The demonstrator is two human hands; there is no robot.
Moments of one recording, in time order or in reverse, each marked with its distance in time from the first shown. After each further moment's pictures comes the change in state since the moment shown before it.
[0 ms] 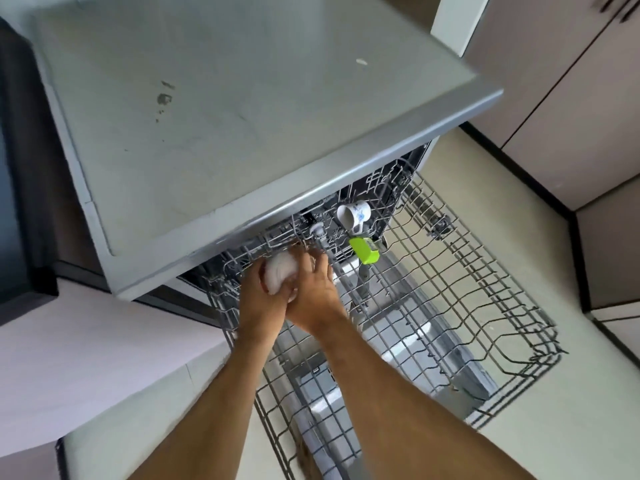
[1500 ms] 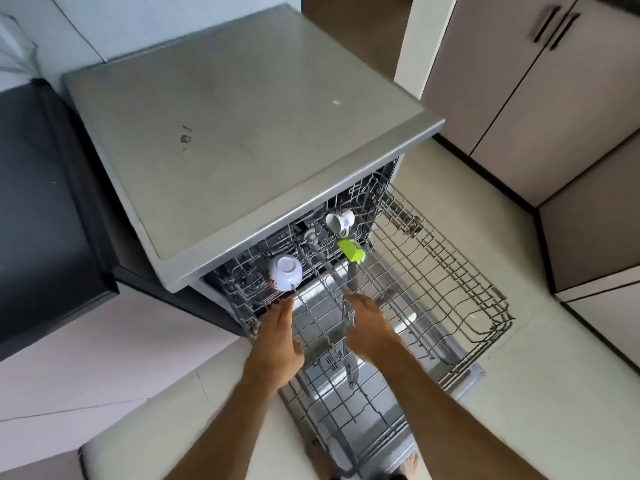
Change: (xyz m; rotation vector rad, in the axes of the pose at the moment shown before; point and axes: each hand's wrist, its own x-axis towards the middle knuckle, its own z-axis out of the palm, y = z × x) left_hand -0.089 -0.003 -0.034 0.769 -0.394 0.154; right_hand -0.114 0.049 -0.029 0.052 -0.048 0.298
